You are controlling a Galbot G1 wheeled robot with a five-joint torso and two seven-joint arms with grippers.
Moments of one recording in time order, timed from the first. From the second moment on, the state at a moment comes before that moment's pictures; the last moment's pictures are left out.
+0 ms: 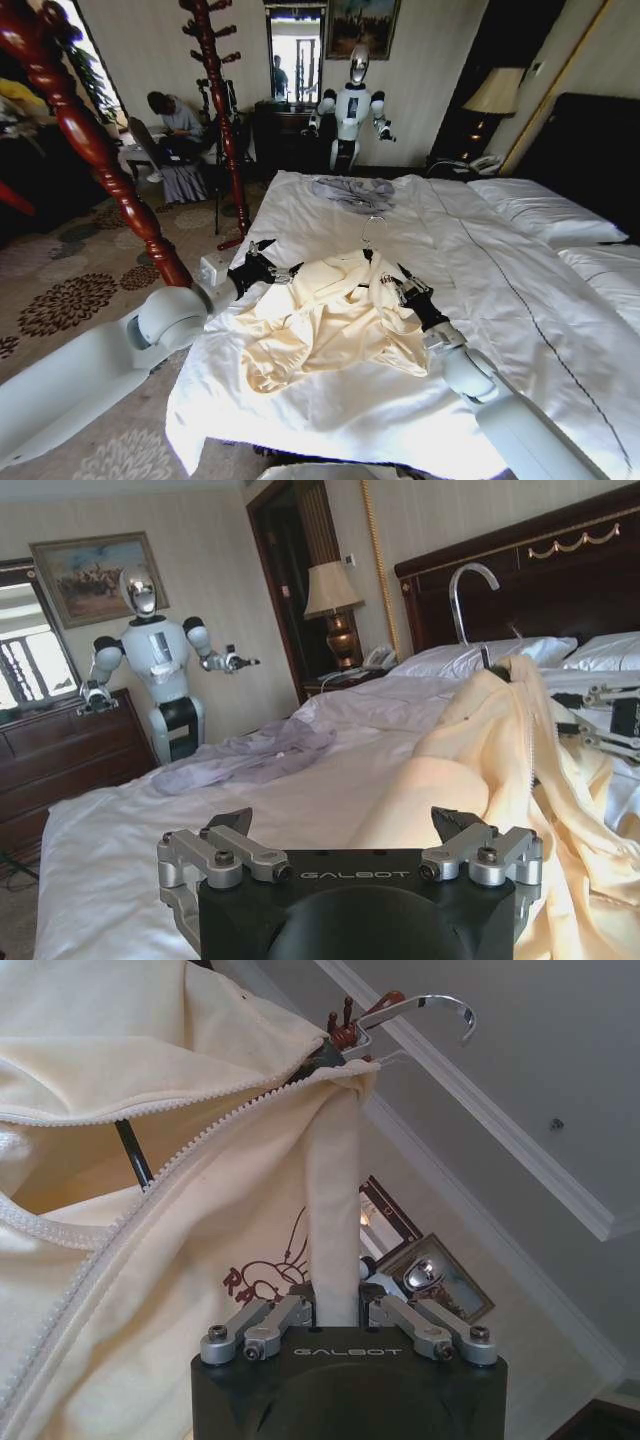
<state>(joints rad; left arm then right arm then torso) 0.74 -0.47 0.00 -2.25 -0.87 0.36 -0.09 -1.28 0.85 0.42 1.90 -0.32 0.16 0.19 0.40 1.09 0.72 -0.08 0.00</state>
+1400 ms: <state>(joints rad) 0.24 -0.51 0.50 -2.07 -1.04 0.25 0.13 -1.16 0.84 0.32 1.90 -0.39 0.32 0.14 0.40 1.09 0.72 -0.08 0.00</state>
